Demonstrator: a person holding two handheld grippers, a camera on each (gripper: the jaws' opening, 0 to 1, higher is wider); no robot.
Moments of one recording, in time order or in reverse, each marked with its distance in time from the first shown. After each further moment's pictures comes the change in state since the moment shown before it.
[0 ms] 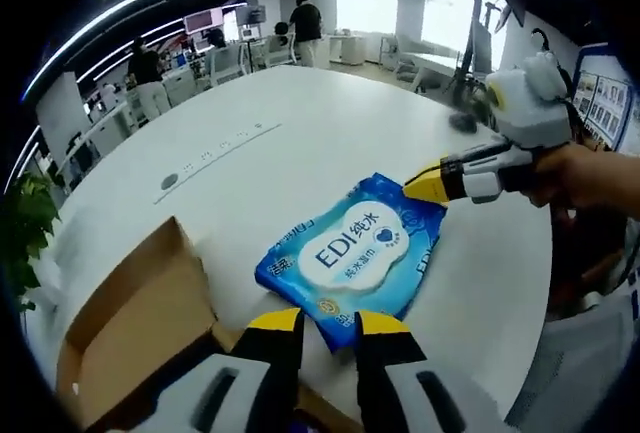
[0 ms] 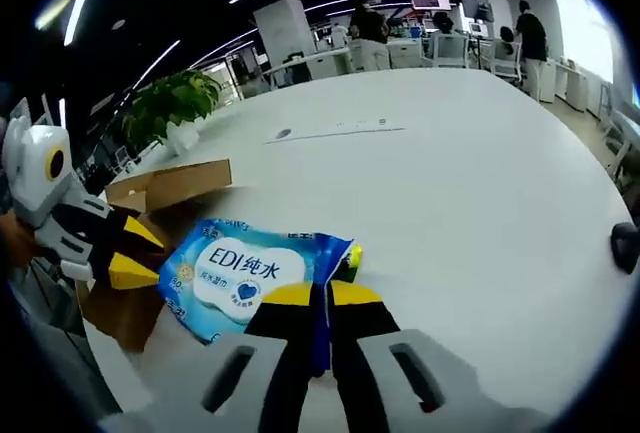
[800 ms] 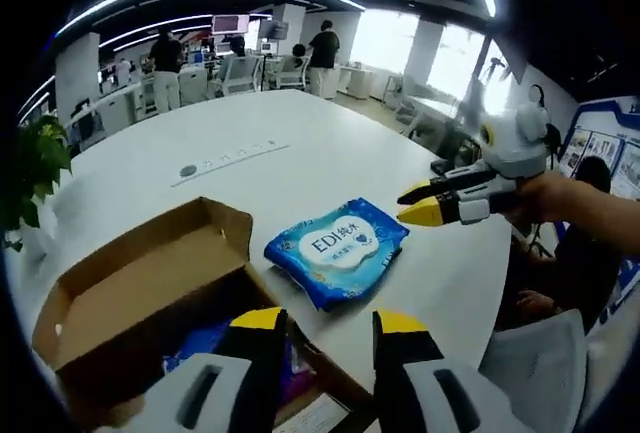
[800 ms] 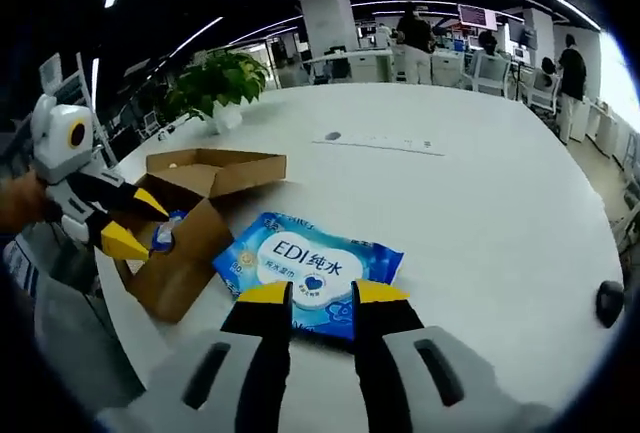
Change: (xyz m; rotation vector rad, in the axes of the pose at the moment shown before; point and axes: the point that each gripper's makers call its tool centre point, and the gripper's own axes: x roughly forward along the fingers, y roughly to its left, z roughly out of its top) left arm -0.070 0.001 -0.020 -0.147 -0.116 -0.082; right arm -0.036 0.060 0.015 -0.197 0.044 0.120
